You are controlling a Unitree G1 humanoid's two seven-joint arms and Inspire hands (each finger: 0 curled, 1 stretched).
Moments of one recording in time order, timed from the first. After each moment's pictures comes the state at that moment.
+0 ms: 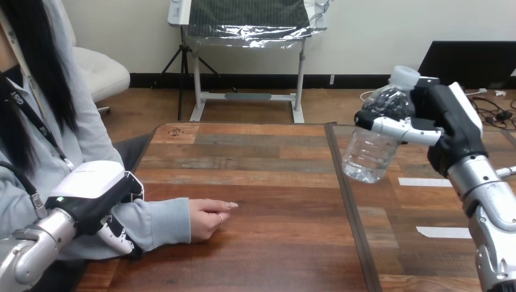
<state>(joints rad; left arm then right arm) -0.43 0.73 -0.31 0.90 0.73 -0.57 0.08 -0.44 -0.35 -0.18 0.57 0.08 -0.27 0.32</state>
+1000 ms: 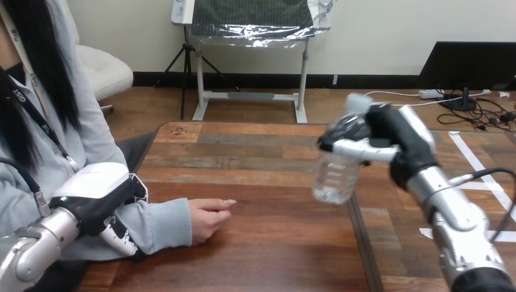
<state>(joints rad) -0.38 0.74 -0.29 0.77 0.68 -0.51 -0.04 -0.56 -0.28 -0.09 0.88 0.00 -0.35 0.31</state>
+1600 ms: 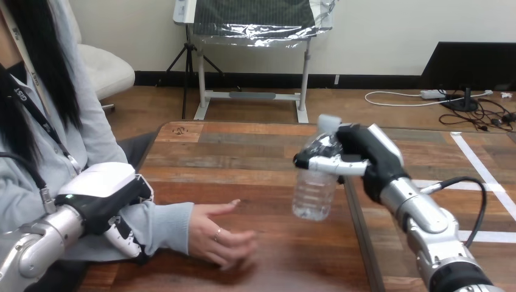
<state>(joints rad) -0.36 0.75 -0.29 0.68 0.67 -0.49 -0.10 -0.64 -0.22 -0.06 1.10 -0.05 -0.38 0.29</state>
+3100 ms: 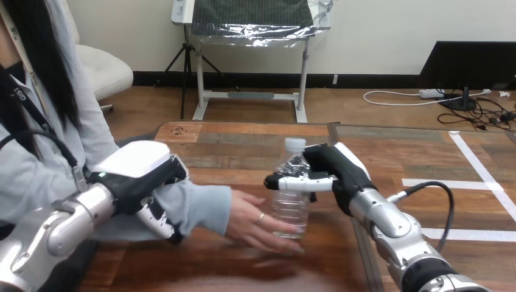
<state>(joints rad) -0.42 0.68 -0.29 0.59 0.67 -0.49 -0.15 -0.71 -0.14 -0.01 1.28 -0.17 -0.39 0.18</state>
